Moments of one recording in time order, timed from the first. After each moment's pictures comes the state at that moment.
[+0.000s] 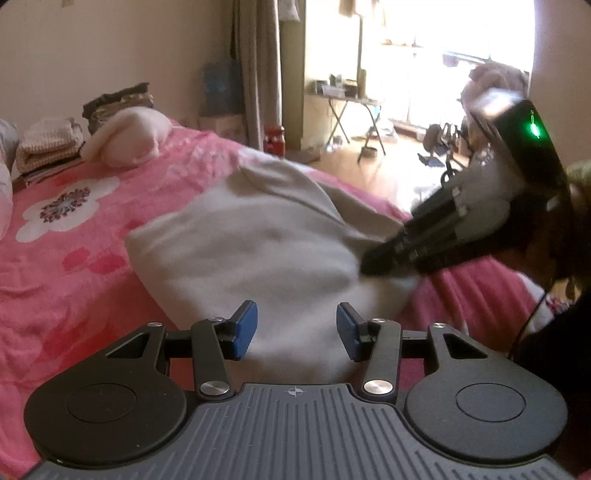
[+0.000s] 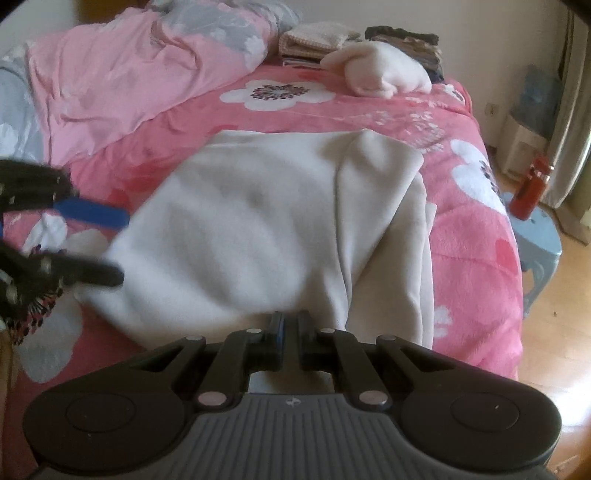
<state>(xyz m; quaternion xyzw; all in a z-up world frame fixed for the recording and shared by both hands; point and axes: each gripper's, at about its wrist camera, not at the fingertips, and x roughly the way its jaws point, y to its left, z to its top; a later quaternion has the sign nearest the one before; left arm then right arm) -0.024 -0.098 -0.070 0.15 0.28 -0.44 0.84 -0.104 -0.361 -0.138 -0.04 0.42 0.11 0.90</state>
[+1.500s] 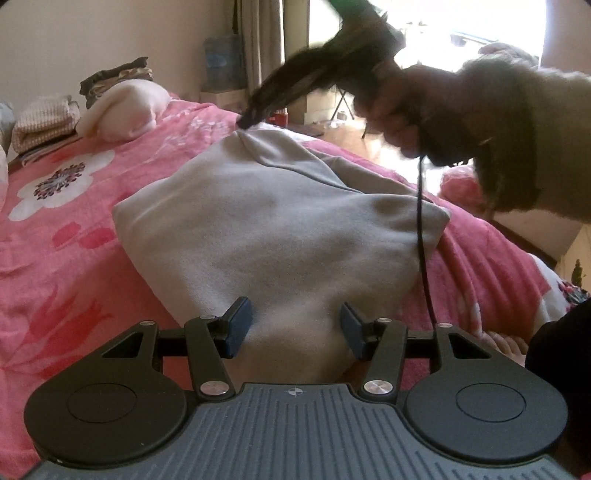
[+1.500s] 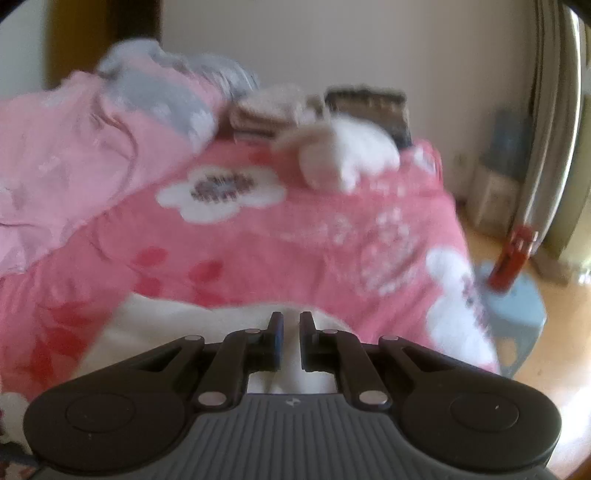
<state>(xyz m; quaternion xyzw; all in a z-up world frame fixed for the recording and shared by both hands) -0.025 -0.109 -0.087 0.16 0.32 -0.43 0.83 0.047 -0.380 -0.113 -0.02 0.35 0.04 0.94</state>
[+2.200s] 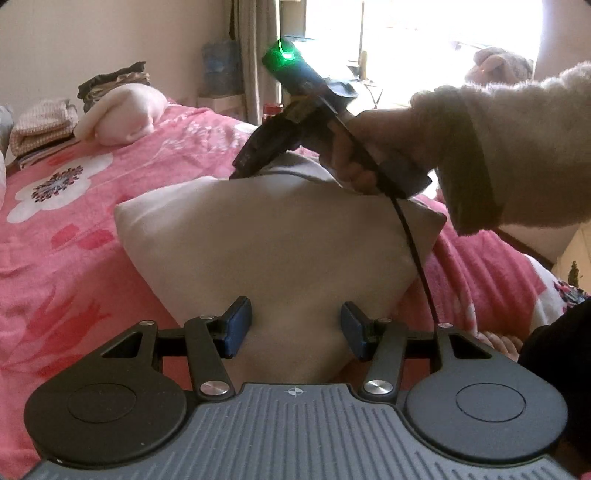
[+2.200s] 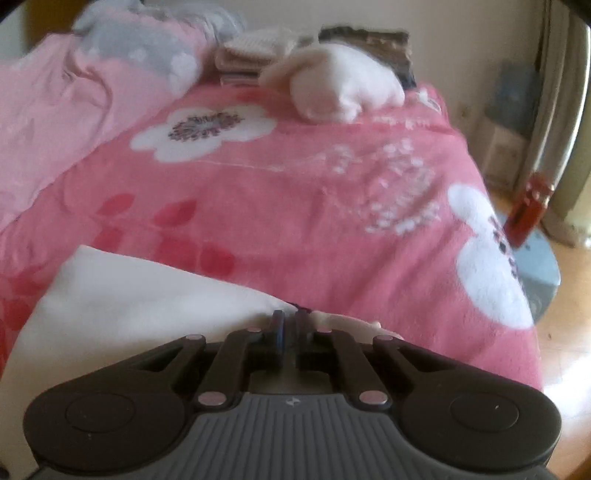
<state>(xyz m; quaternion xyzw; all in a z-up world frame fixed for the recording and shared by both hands) -0.026 -0.104 -0.089 0.15 0.31 -0.44 0.83 0.074 -0.379 -0.154 -0.02 0.41 0.04 0.91</state>
